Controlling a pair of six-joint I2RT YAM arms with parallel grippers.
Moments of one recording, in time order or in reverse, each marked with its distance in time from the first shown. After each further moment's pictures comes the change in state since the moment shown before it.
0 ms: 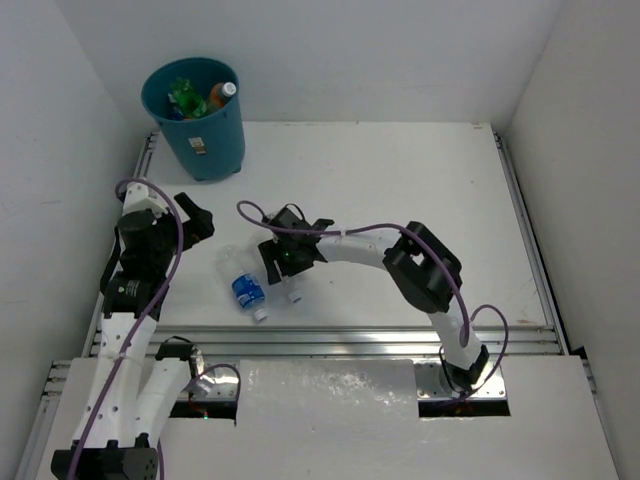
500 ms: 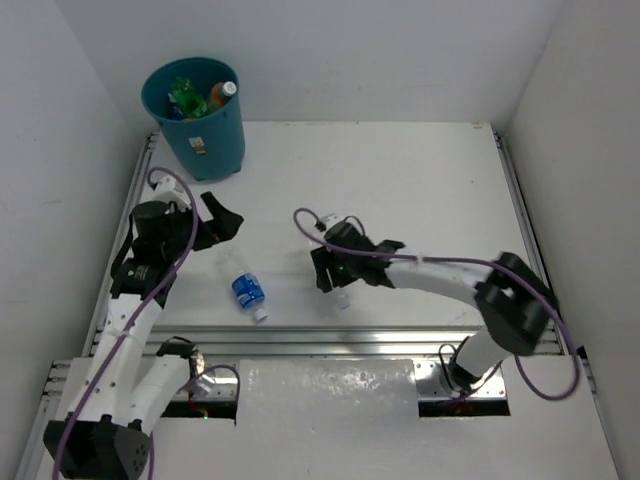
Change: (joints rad) left arm -0.031 0.096 0.000 0.047 0.277 -0.020; right arm -0.029 -0.452 -0.515 0.091 0.212 -0.030
